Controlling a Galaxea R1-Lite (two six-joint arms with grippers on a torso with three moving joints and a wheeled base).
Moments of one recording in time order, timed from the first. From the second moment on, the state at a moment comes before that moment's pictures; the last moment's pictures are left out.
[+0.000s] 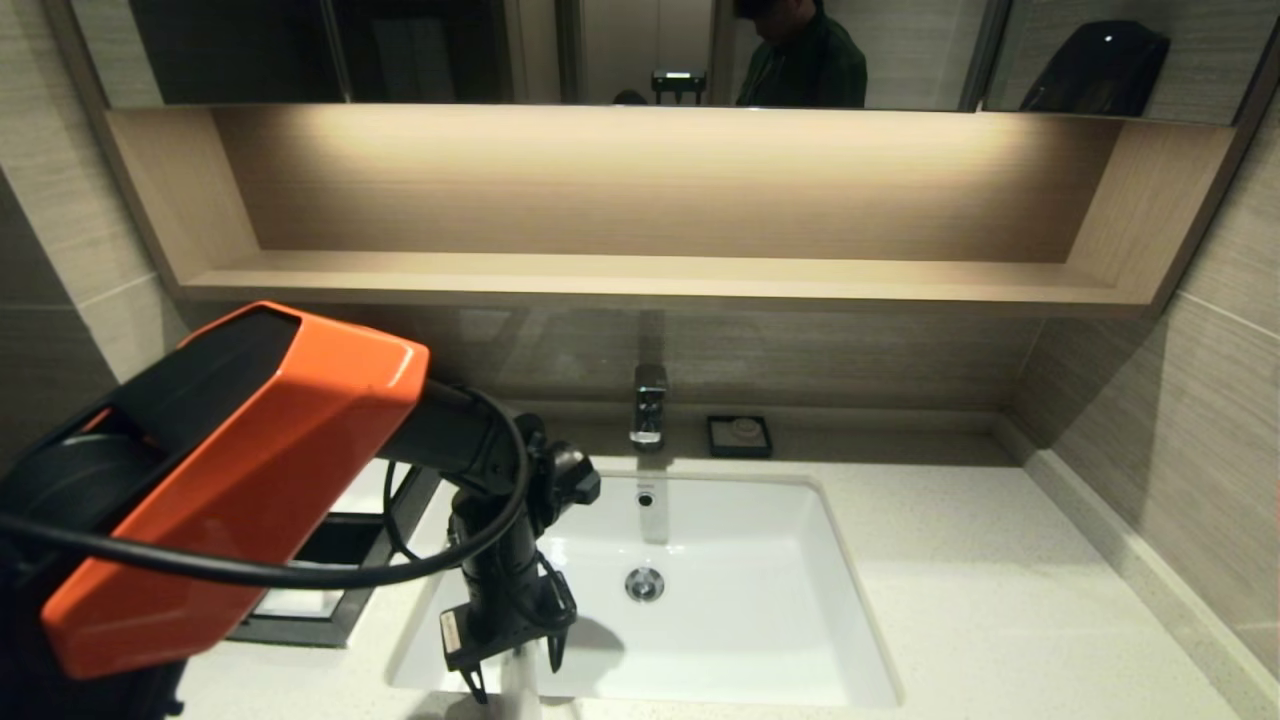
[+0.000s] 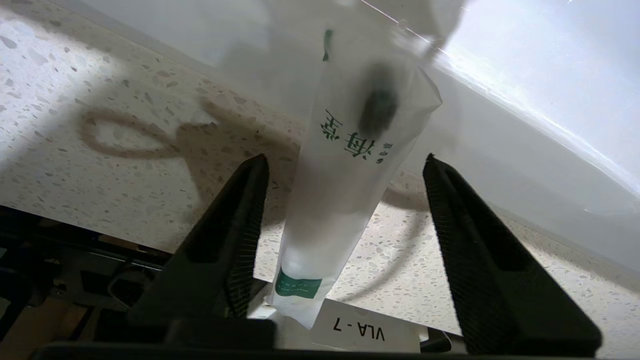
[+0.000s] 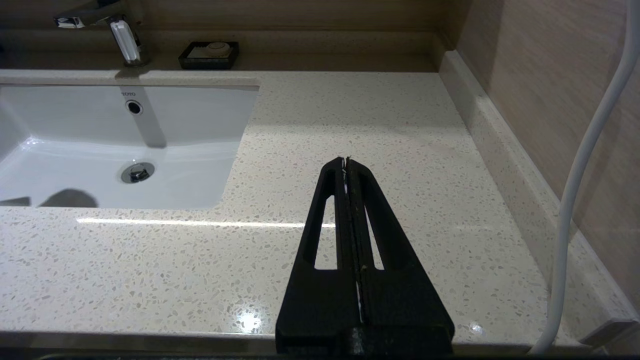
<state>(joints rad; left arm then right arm) -0.56 2.26 -1.50 0.87 -0.12 -0.96 0.00 0.00 0.00 0.01 -0.01 0.00</state>
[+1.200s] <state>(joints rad) -0.55 2.23 -1.50 0.88 -0.11 -0.96 0.00 0.00 0.00 0.01 -0.01 0.00</state>
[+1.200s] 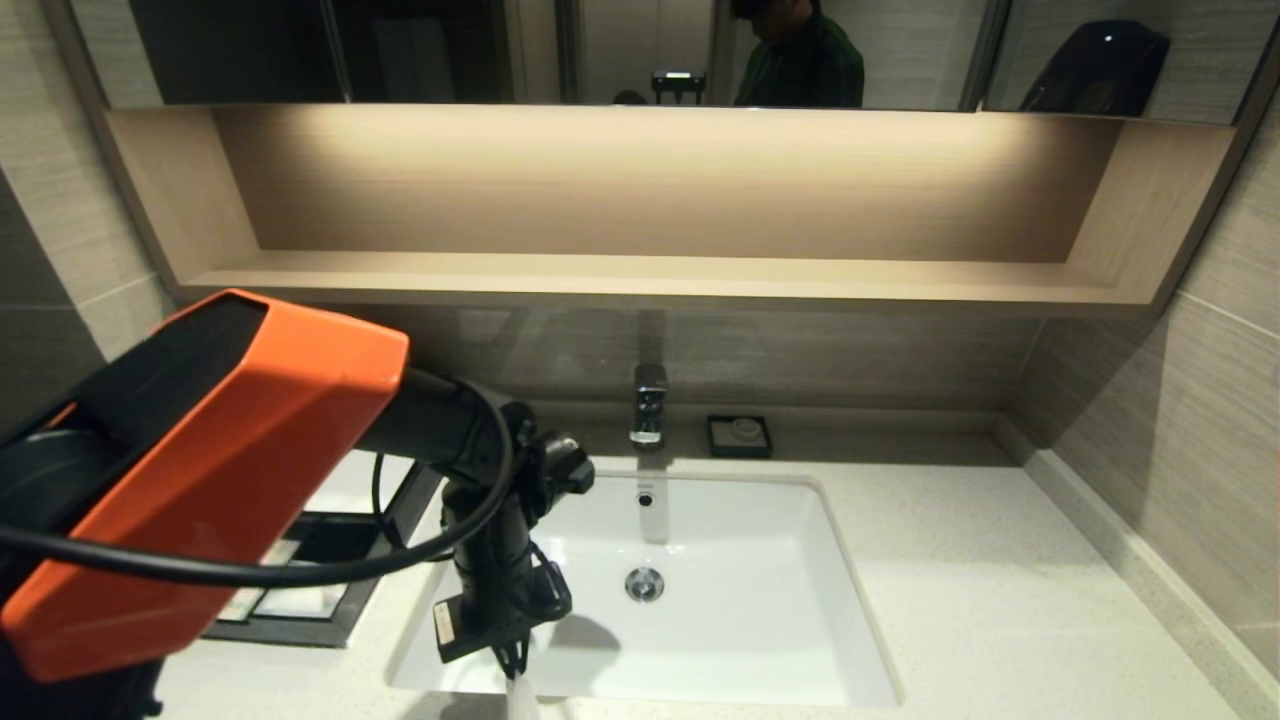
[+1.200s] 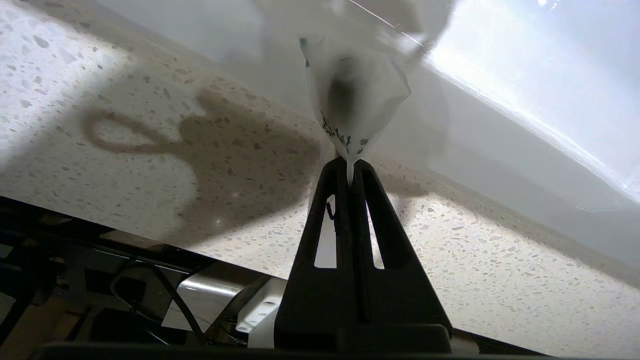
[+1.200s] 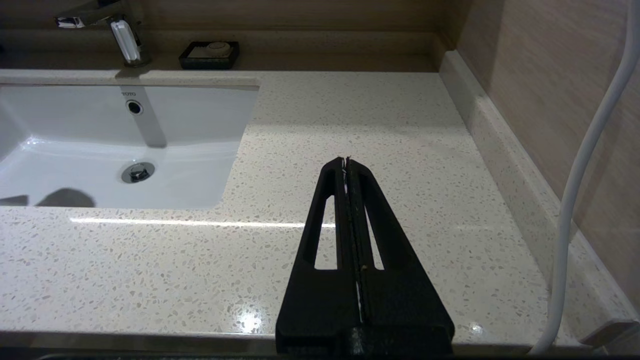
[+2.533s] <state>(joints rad) -0.23 1.89 -1.44 0.94 -0.06 -0.75 0.00 0.00 0.00 0.01 -0.01 0.00</state>
